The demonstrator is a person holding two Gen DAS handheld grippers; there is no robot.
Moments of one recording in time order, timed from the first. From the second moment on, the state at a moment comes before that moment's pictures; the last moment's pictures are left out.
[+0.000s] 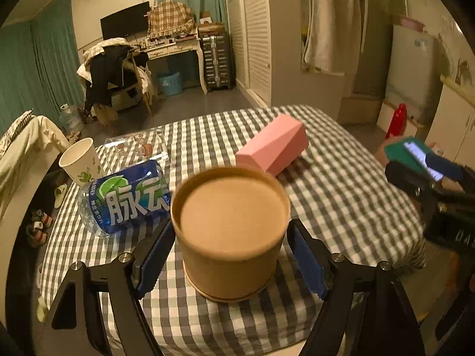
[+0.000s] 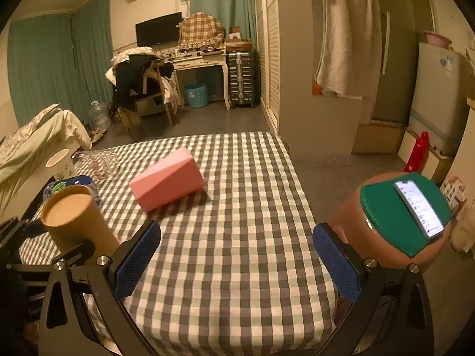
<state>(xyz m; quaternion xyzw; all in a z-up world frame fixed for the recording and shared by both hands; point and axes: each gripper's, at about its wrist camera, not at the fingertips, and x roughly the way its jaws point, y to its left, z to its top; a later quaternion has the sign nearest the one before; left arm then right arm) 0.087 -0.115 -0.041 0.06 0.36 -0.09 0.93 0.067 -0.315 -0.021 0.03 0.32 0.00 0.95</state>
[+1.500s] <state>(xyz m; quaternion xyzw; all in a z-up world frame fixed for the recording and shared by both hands) -0.035 -0.015 0.000 -0.05 0.21 -0.02 0.98 -0.044 -0.240 0.029 -0.02 0.20 0.06 0.98</state>
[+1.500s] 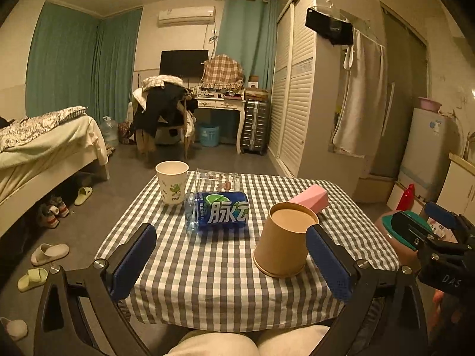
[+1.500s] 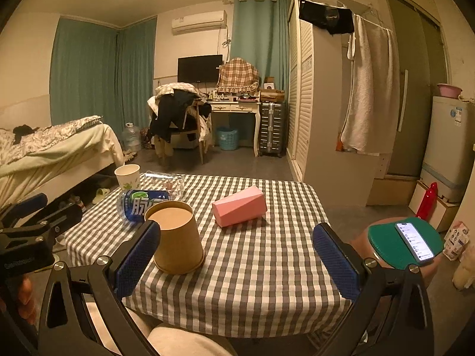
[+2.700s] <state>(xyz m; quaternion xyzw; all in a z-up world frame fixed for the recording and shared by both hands) -0.033 -0.011 -0.006 -0.04 0.21 0.00 0.98 -0.041 -0.231 0.024 -0.03 0.21 0.06 0.98</state>
